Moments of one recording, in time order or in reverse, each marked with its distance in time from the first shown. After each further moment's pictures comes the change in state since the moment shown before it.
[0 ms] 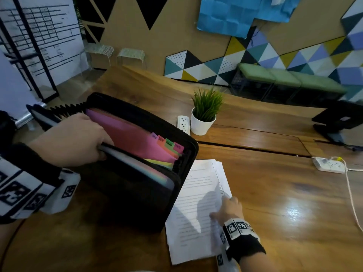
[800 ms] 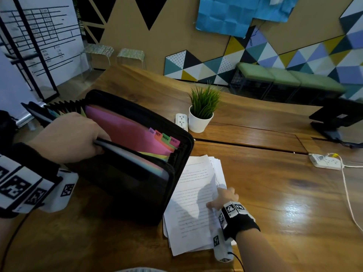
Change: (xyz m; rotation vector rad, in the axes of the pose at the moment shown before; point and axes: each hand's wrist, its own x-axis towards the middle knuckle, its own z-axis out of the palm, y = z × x) left_hand -0.009 0.006 0.006 -0.127 0.112 -0.136; right_hand 0.011 -0.007 -0.019 -0.106 -0.054 0.017
